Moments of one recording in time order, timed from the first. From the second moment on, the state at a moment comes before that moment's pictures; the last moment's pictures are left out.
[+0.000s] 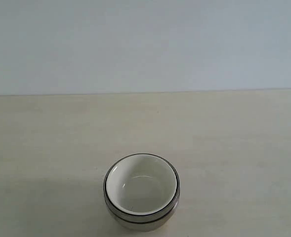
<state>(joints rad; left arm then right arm) 0.01 0.00 0.00 -0.09 0.31 0.04 0.21 0.00 0.00 0.02 0.33 -0.23</state>
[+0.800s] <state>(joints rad) 0.01 0.00 0.00 -0.09 0.31 0.04 0.21 0.00 0.00 0.02 0.33 0.01</state>
